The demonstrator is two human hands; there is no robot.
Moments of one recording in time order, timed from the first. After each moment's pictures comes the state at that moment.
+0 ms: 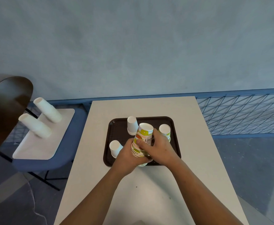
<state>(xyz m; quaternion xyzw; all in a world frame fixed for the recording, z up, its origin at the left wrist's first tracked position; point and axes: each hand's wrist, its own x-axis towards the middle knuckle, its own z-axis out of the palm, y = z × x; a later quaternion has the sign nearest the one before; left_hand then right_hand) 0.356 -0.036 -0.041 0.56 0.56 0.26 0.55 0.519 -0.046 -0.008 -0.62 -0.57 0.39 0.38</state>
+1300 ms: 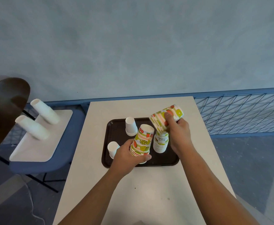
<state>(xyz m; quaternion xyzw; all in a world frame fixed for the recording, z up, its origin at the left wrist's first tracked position) 0.362 -0.040 -0.023 0.60 0.59 0.24 0.48 0.568 -0.016 0.012 -0.58 -0.25 0.48 0.61</state>
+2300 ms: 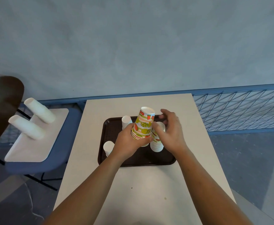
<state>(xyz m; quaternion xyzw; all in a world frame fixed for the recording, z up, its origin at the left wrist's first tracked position) 0.396 0.005 -0.002 0.63 0.57 0.27 0.45 0.575 -0.015 -0.004 -0.66 -0.54 0.27 0.45</state>
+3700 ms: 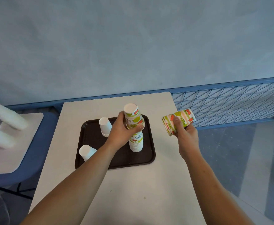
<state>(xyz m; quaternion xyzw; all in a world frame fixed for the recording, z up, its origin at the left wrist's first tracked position) 0.467 0.041 -0.023 0.62 0.52 0.29 0.51 0.686 -0.055 -0.014 -0.64 -0.18 0.40 0.63</state>
